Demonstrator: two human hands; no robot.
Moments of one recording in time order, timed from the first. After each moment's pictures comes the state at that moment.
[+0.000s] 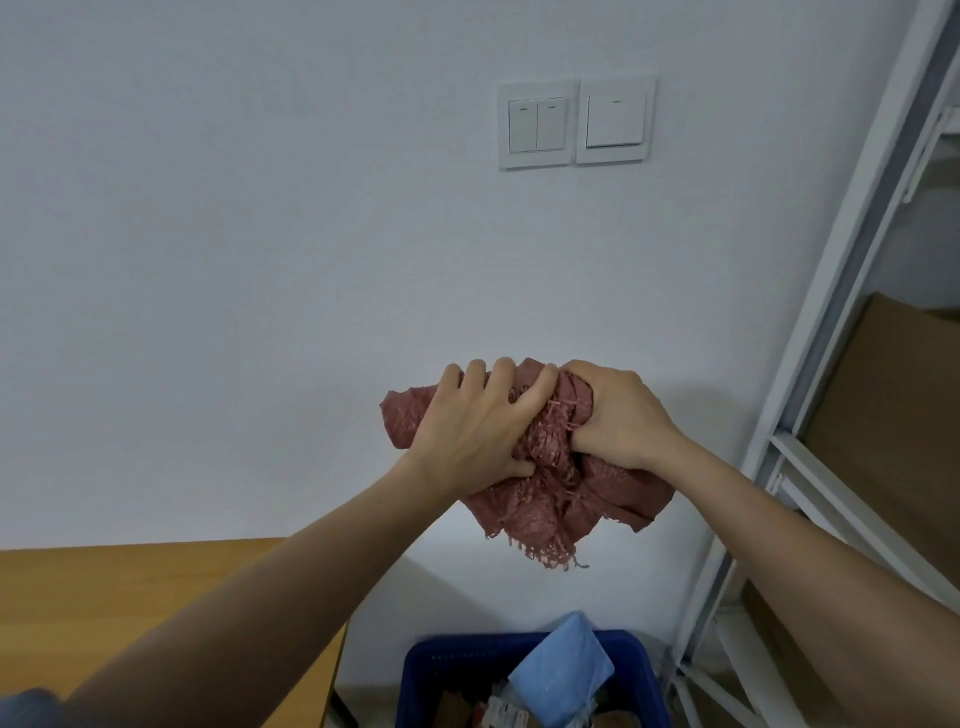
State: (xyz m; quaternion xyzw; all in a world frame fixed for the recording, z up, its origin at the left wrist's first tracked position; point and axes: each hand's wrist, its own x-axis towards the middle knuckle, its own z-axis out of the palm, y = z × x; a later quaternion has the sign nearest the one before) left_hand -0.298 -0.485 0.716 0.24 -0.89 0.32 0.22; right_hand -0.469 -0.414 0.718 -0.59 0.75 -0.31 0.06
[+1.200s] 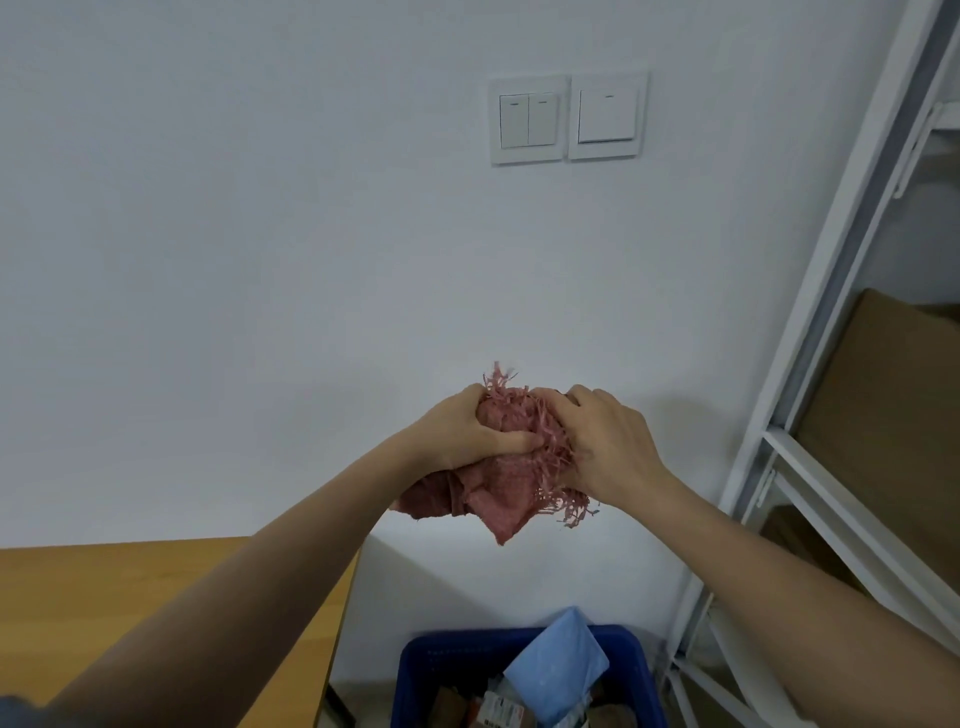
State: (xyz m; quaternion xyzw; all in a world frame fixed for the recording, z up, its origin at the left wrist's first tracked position) left_hand -0.297 -0.504 0.716 0.38 -0.83 -0.38 0.14; right_hand -0.463 -0.406 0.686 -0.66 0.72 -0.16 -0.14
